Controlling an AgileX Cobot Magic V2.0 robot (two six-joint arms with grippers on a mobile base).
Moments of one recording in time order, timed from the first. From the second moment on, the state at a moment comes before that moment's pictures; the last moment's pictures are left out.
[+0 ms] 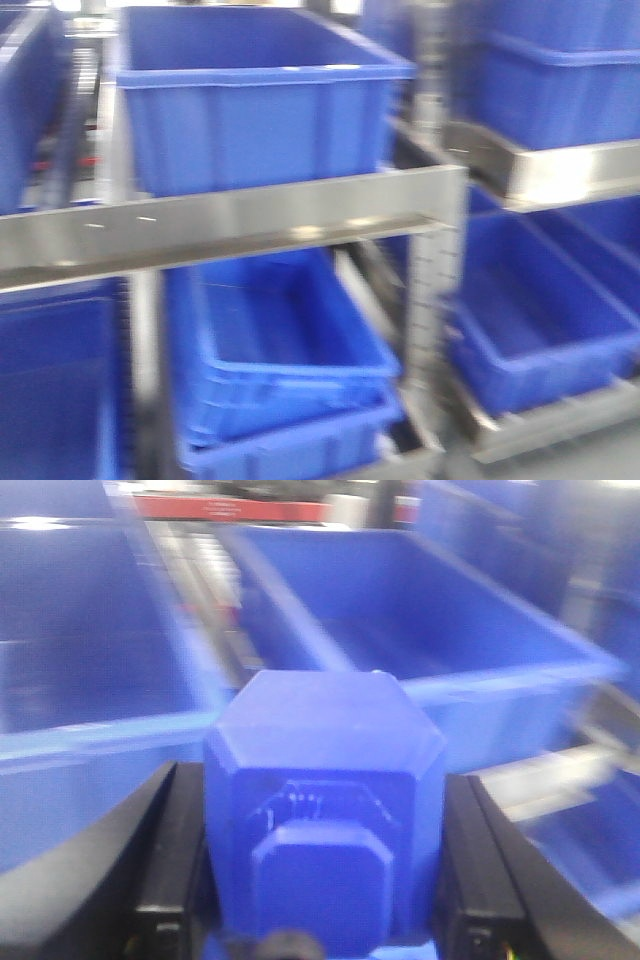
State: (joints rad) left arm -0.11 0.51 -0.50 -0.01 0.17 -0.10; right arm 0.07 0.56 -0.46 -0.03 0.21 0.10
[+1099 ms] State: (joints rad) left arm -0.11 0.51 -0.50 -0.01 0.17 -0.10; right arm 0.07 0.56 -0.46 -0.03 0.21 0.10
